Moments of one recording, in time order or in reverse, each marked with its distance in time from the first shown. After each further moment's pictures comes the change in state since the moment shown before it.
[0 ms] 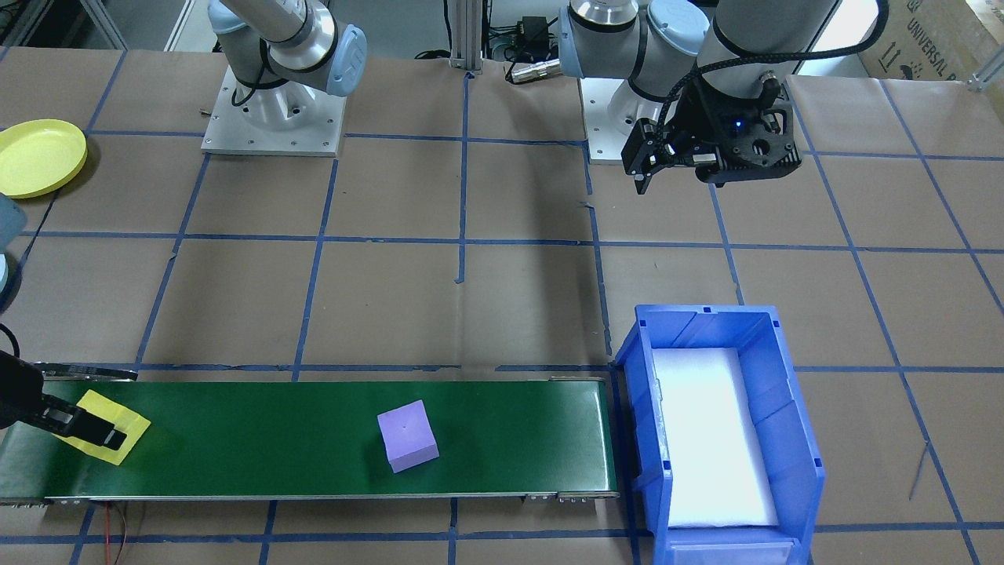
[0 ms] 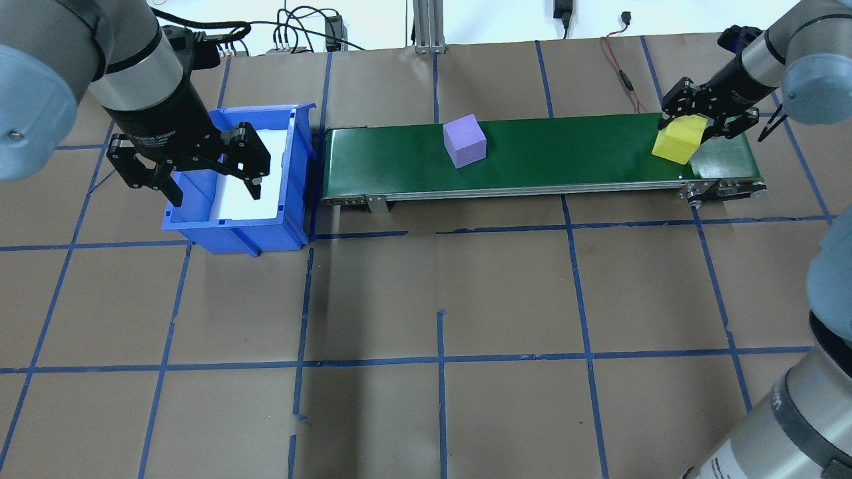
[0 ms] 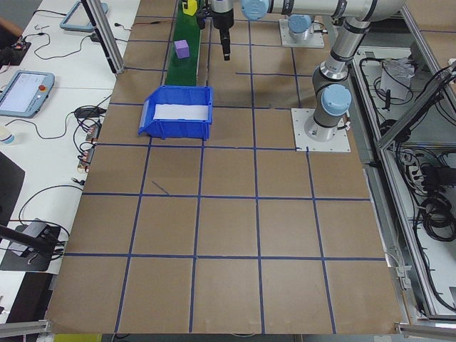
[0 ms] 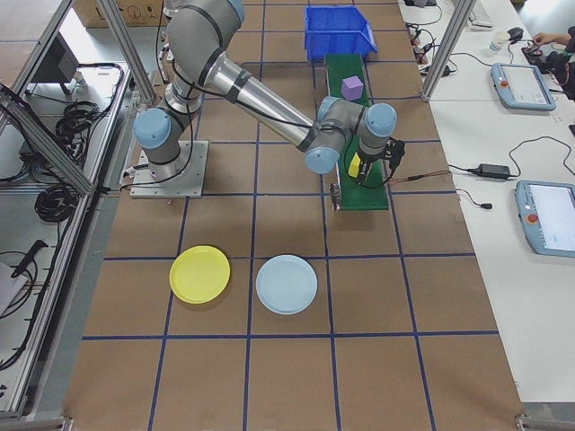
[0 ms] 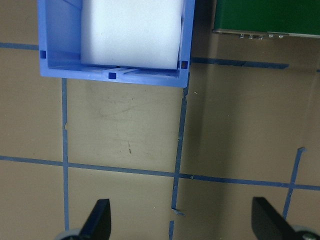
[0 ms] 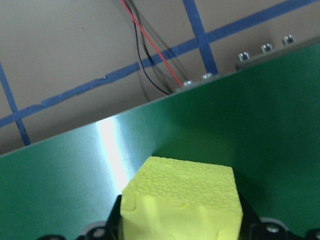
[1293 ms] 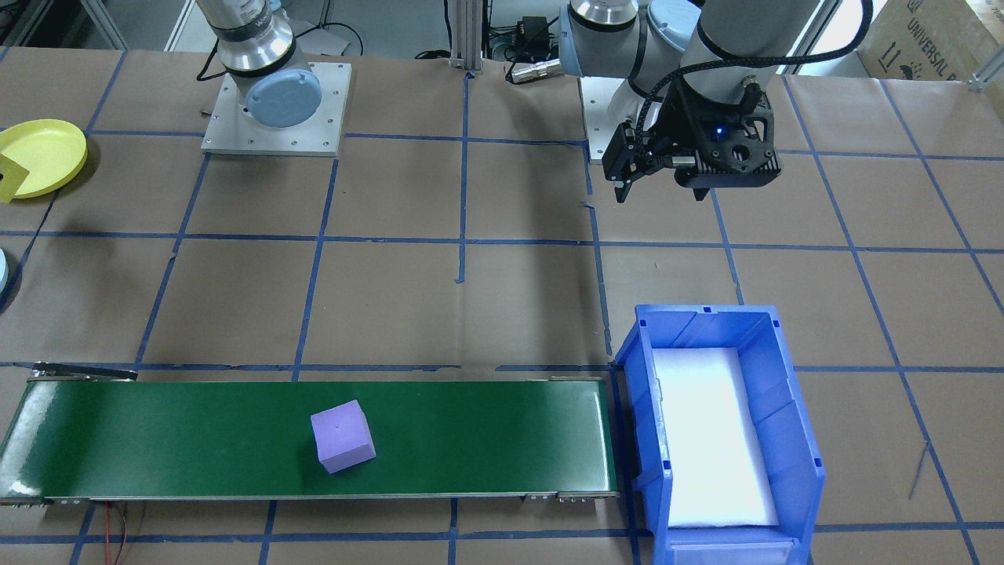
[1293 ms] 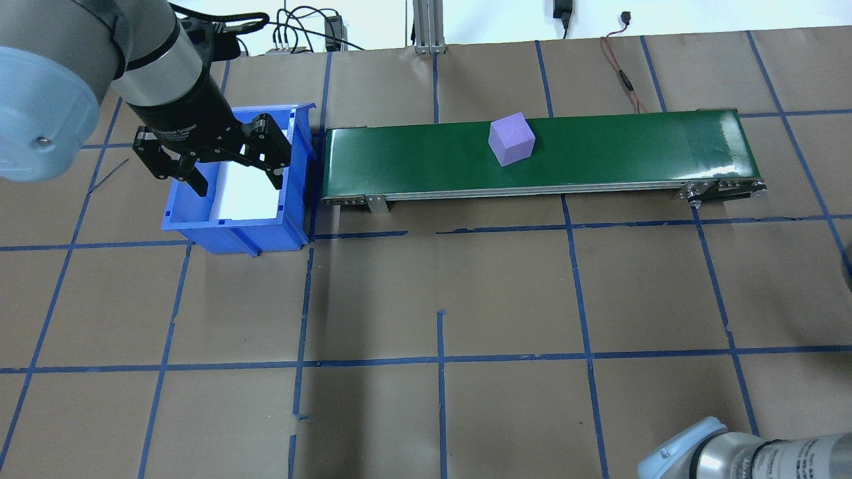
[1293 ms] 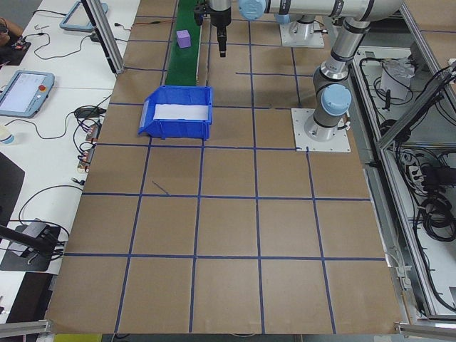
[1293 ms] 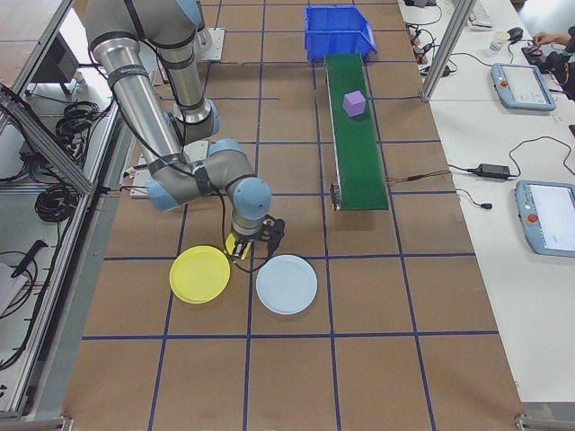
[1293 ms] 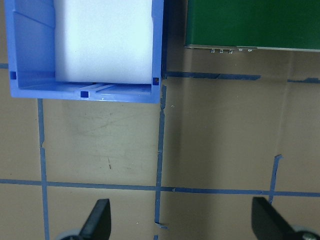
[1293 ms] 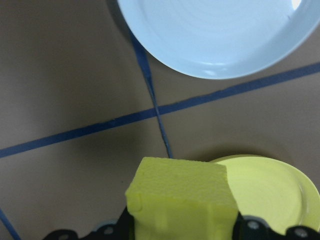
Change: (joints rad) left arm -0.024 -0.013 -0.002 0.060 -0.053 0.017; right arm -0.762 -0.360 0.442 0.064 -0.359 -0.783
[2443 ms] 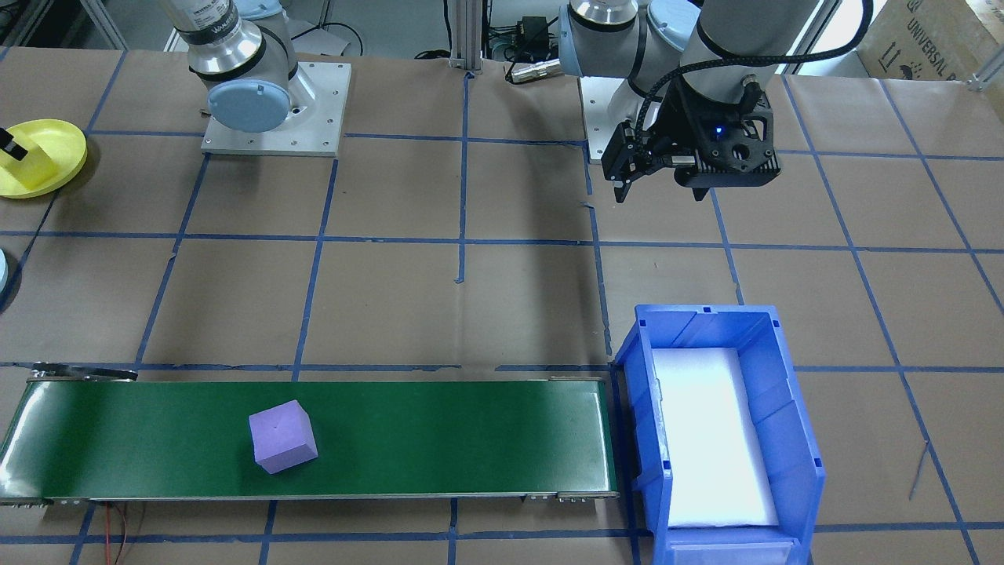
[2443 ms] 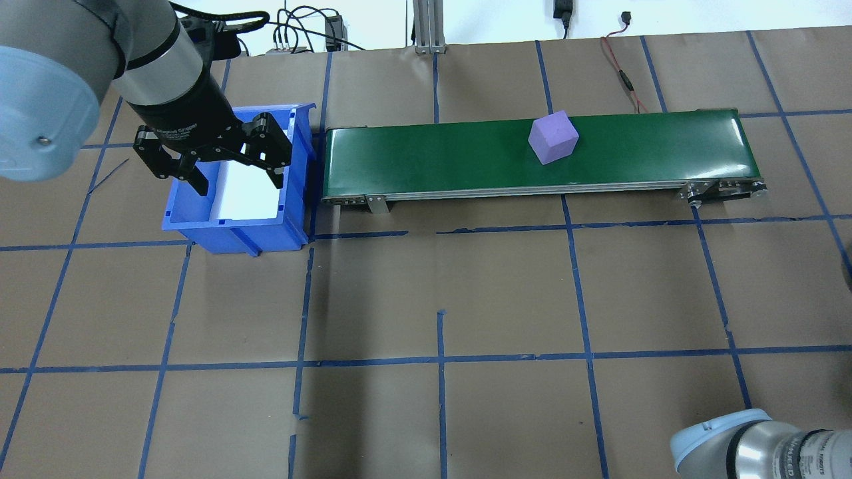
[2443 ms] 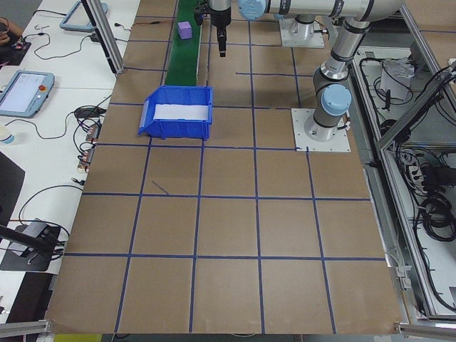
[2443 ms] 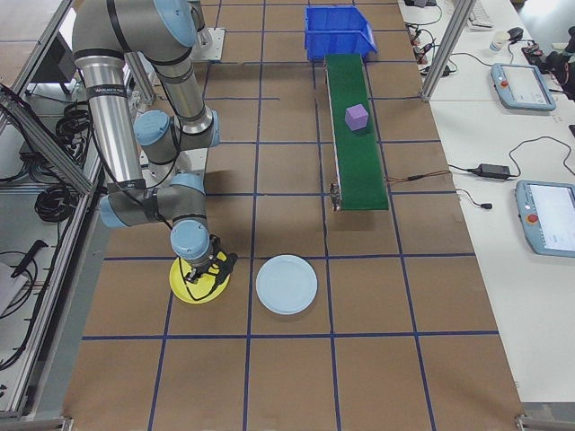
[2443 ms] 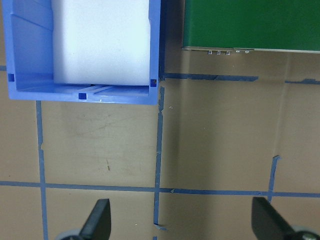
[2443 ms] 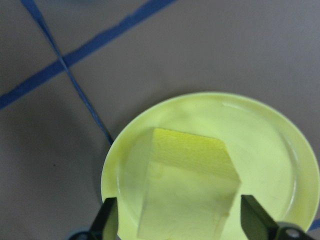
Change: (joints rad) left arm 0.000 0.000 0.001 0.001 -0.002 -0.002; right arm -0.219 0.032 0.059 -0.089 0.093 -0.050
